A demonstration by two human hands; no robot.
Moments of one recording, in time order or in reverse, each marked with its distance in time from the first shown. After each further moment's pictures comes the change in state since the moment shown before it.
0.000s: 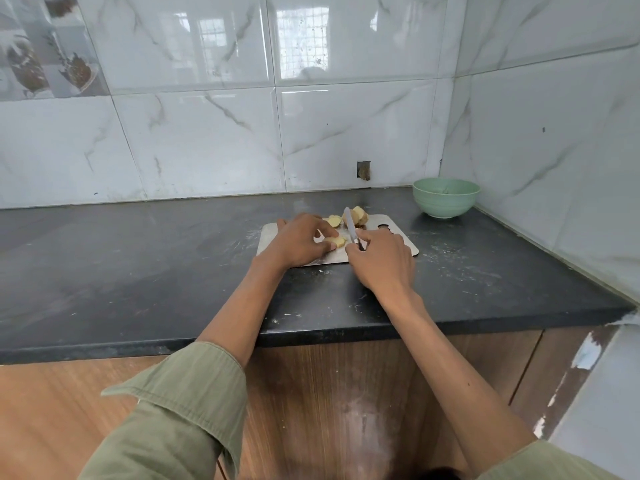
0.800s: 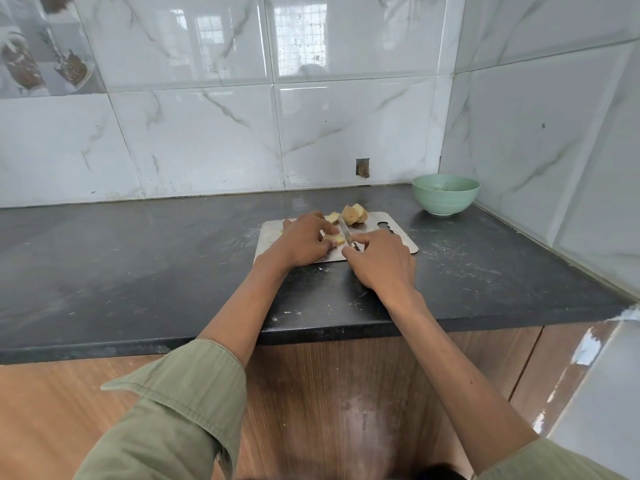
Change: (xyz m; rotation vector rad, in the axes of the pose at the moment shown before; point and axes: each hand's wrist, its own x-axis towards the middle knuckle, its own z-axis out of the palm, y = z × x) left_hand -0.001 0.012 0.000 -0.040 -0.060 -0.015; right_hand 0.002 0.003 0.004 -0.054 -0.063 0.007
